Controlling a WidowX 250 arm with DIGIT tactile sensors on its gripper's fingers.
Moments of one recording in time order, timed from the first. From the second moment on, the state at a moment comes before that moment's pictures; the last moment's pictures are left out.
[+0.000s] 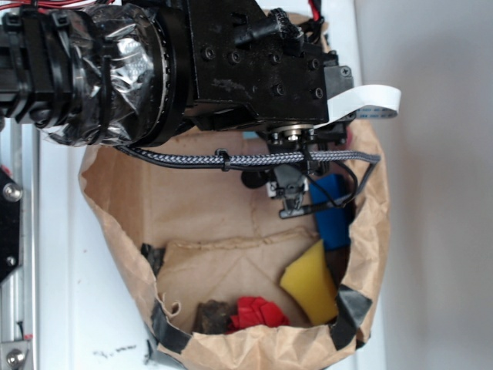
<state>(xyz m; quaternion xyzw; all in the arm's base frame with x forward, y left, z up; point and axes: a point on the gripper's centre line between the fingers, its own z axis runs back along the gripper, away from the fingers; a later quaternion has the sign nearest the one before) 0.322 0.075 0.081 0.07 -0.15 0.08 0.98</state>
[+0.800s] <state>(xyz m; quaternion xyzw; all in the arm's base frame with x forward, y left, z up) 0.338 0.089 0.077 0.13 -0.20 0.12 0.96</state>
